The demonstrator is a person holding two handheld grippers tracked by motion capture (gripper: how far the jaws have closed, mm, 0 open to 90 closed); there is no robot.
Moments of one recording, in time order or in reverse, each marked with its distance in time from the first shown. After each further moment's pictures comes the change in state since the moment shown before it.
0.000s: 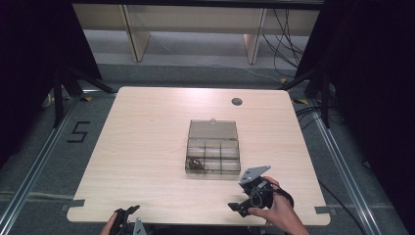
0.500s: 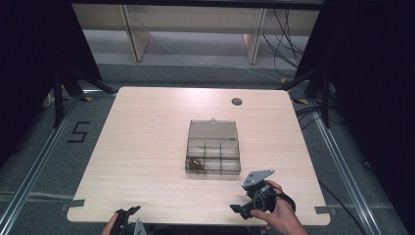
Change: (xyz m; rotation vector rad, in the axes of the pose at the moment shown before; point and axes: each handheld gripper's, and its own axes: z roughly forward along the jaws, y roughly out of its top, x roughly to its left) left arm -0.002 0.000 0.000 -0.016 -0.001 0.012; right arm 0.000 -0.014 0.004 -0.044 -0.011 0.030
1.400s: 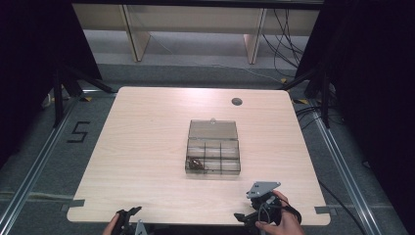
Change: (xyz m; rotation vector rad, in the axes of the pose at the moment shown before) left arm -0.001 0.001 0.000 -0.003 -0.004 0.029; right arm 0.015 -0.023 -0.008 -0.025 -0.049 -0.027
